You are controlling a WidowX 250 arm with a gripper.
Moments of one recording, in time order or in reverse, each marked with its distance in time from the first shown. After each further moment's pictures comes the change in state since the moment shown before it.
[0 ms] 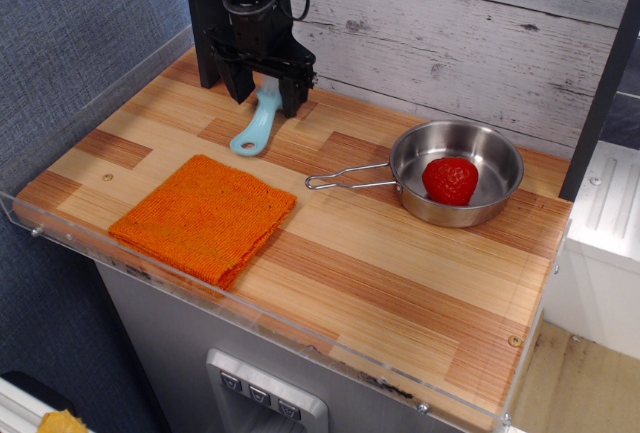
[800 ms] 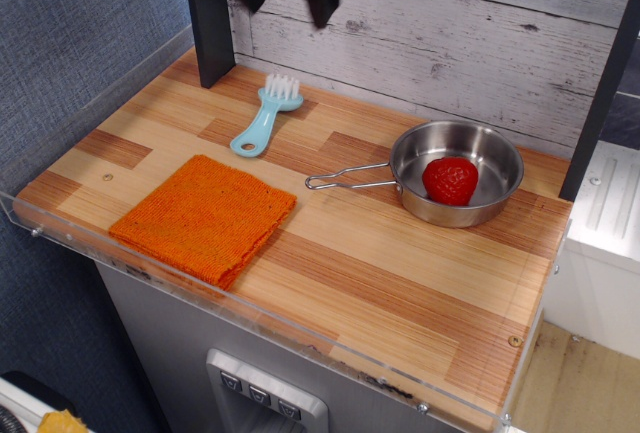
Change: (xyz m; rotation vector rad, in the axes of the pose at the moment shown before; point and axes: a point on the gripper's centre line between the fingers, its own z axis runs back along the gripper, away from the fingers) arm -0.010 -0.060 0.146 -0.054 -0.204 -0.019
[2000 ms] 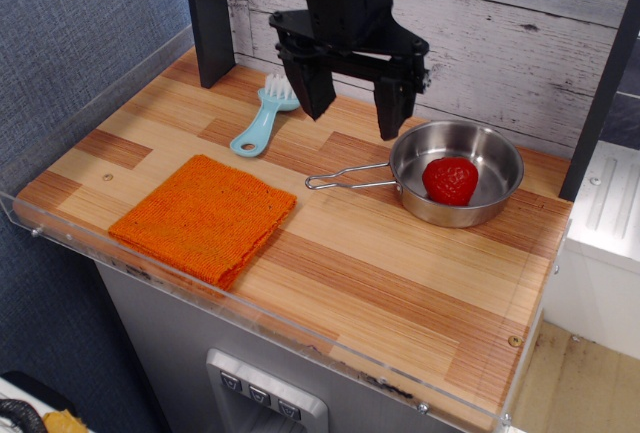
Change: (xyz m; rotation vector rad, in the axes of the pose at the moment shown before) arm -0.057 -0.062 -0.031 -0.092 0.213 -0.022
